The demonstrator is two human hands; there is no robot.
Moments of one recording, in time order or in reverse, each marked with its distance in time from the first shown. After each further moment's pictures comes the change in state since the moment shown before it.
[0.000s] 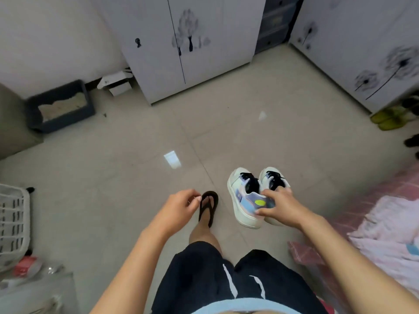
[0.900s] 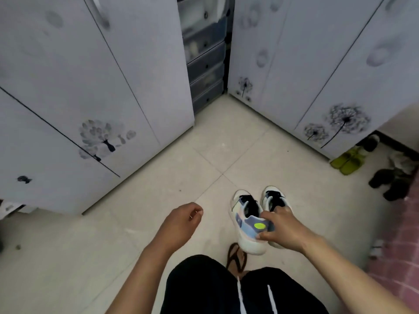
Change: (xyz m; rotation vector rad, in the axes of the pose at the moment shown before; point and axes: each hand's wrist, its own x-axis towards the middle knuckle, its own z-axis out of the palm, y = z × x) left_hand 0.599 0.330 -0.097 0.070 -0.154 0.185; right_hand 0.408 0.126 -0.426 -0.027 0.066 0.174
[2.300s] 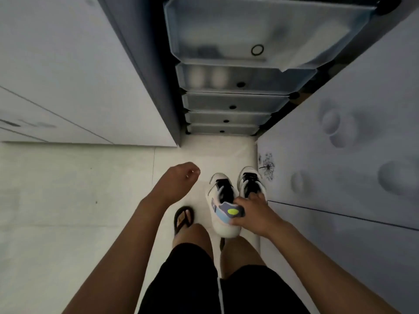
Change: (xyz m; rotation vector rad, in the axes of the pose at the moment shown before) left_hand 0.847 0.232 -0.113 -0.449 0.413 -0.491; right_hand 0.813 0.118 -0.529 -0.449 -0.499 -0.422
